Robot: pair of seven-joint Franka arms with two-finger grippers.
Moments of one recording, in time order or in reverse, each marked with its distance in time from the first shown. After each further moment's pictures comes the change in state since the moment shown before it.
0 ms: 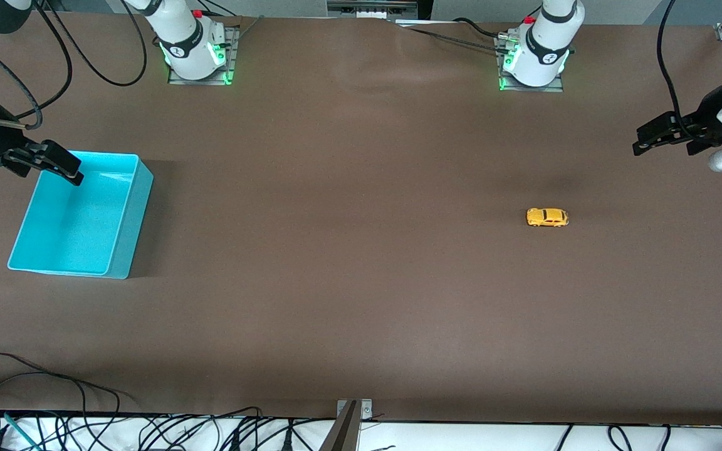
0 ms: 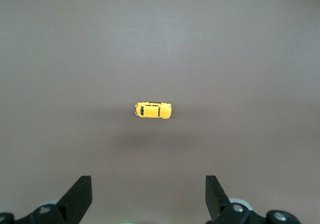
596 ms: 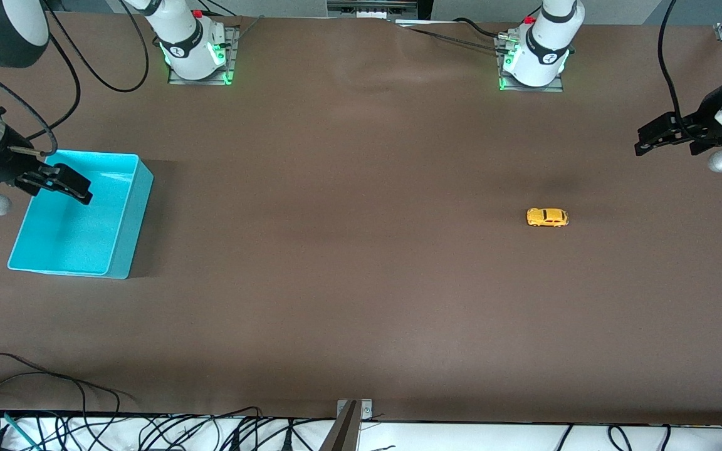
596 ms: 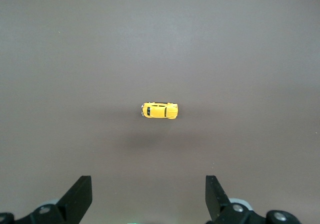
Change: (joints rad) left arm -0.001 0.000 -0.015 0.000 0.041 0.000 0.000; right arm -0.003 0.071 0.001 -0.001 0.000 0.073 0.000
